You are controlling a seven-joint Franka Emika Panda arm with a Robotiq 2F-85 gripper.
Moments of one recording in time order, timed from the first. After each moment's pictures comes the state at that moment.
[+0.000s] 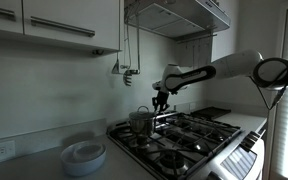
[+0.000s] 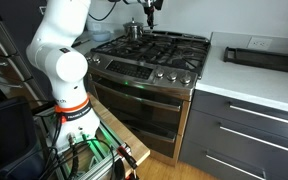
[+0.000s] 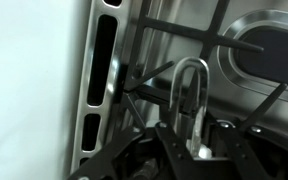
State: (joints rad) arm 0.20 0.59 0.25 -1.27 -0.22 2.24 -1.69
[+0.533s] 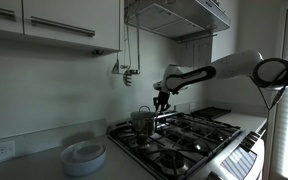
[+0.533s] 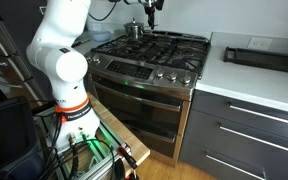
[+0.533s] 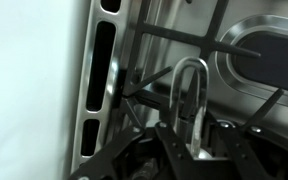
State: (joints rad) arm 0.20 0.59 0.23 -1.27 -0.22 2.24 -1.69
